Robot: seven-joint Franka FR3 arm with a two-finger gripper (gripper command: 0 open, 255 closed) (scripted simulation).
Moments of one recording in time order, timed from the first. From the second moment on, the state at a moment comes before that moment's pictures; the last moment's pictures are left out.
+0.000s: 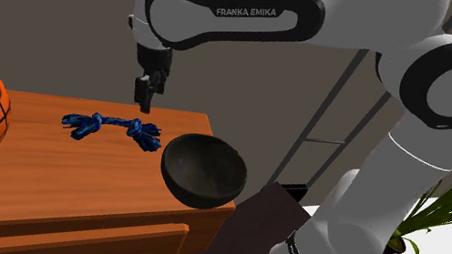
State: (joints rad) arm 0.28 0.06 0.27 -1.84 -0.13 1.85 -0.15
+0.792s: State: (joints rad) arm 0.35 0.26 0.31 -1.70 -0.21 1.89 -0.14
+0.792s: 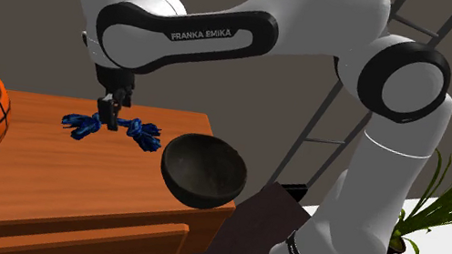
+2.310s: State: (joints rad) arm 0.35 0.27 0.31 -1.70 -0.21 1.88 -0.14
